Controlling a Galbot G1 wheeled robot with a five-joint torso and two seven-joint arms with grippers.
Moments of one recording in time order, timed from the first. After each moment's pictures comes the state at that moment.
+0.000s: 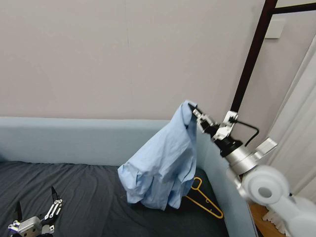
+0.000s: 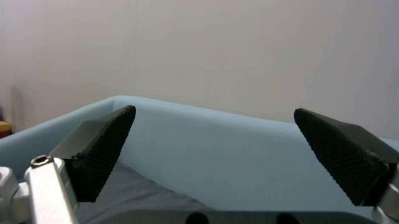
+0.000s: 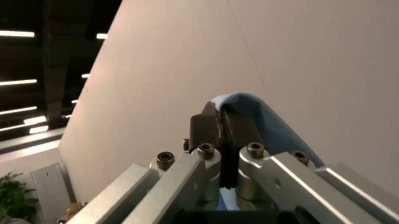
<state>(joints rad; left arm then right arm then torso) 1.67 -1.38 -0.65 -1.99 -0.12 -0.48 -0.58 -0.56 0.66 0.08 2.16 1.51 0.11 0.08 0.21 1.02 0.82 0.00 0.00</state>
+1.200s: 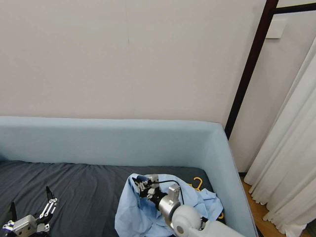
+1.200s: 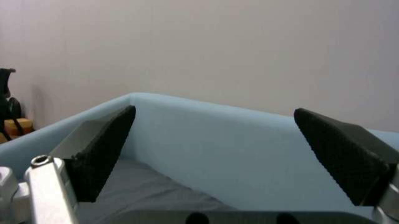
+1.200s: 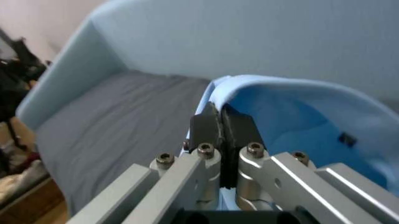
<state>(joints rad) 1.66 -1.37 -0.71 -1.96 -0.16 -0.47 -0.58 -0.65 1.21 -0.58 1.55 0.95 -0.02 0.23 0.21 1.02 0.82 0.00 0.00</state>
